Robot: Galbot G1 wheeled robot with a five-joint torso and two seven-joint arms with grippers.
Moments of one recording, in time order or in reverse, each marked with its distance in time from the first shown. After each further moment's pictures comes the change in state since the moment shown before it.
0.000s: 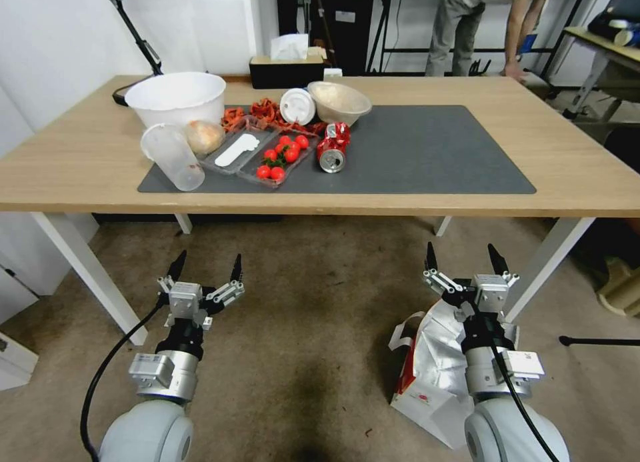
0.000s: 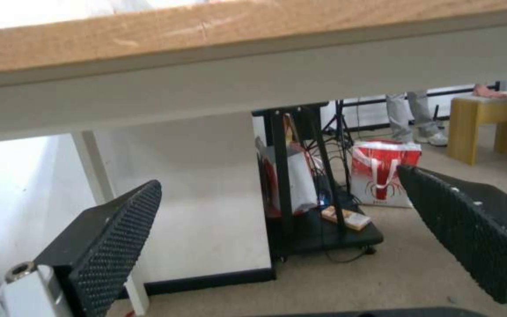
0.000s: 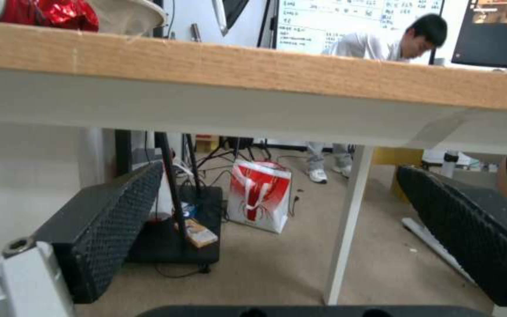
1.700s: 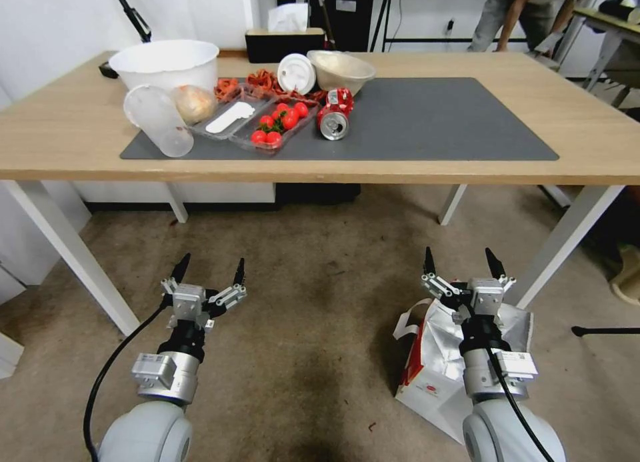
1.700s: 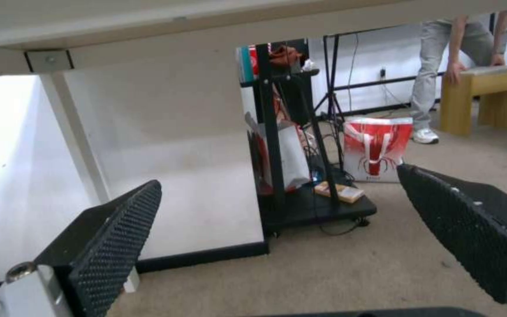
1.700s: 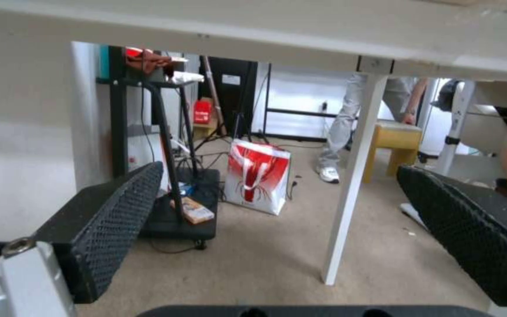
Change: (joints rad) left arm 0.006 0.011 0.002 -0.005 0.009 0.018 0.016; right arm -0.004 0.003 0.004 -0.010 -0.019 0.001 -0.002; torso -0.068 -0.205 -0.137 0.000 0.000
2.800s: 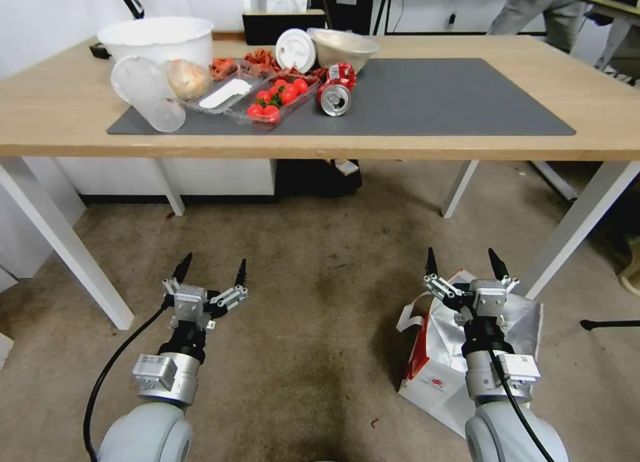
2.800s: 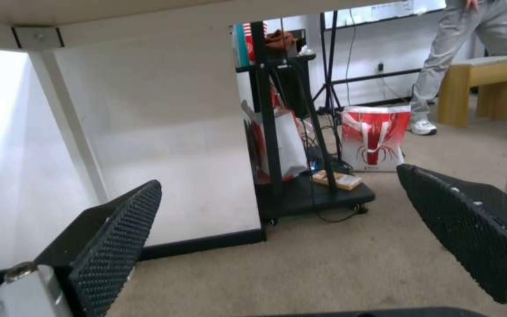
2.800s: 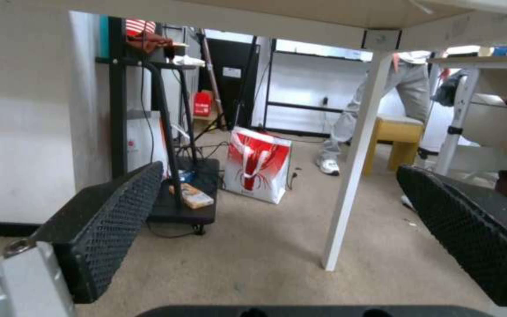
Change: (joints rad) left arm 0.004 -0.004 -0.001 0.000 0.006 -0.001 0.007; right arm -0.006 -0.003 0.003 -0.014 -0.009 0.016 -0.001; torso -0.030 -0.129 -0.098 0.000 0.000
